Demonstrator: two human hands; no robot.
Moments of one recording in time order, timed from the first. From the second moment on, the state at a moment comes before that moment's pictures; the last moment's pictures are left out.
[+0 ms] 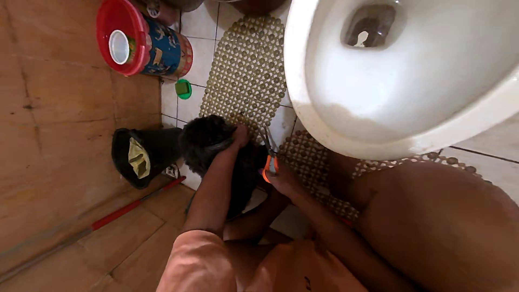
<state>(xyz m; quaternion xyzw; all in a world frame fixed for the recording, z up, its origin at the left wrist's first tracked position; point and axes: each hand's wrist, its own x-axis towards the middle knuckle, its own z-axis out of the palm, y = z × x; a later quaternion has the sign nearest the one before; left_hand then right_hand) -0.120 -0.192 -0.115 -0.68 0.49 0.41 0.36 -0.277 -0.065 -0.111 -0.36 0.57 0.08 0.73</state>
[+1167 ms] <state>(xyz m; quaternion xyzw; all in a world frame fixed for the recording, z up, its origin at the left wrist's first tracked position) 0.256 -0.085 -0.009 -0.81 0.03 0.31 -0.50 -0.246 -0.049 -0.109 -0.41 0.58 0.03 0.71</state>
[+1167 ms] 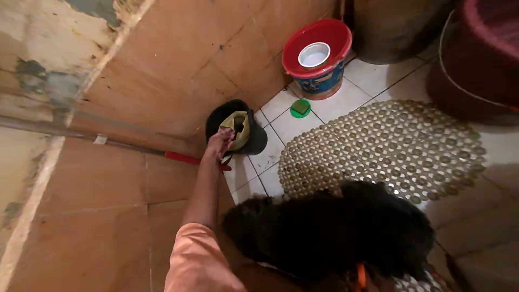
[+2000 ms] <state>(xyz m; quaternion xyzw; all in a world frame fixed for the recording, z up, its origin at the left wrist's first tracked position) 0.051 -0.112 0.039 -0.68 0.62 0.15 -0.36 -0.265 -0.048 -0.104 -0.35 0.63 -0.02 0.69</state>
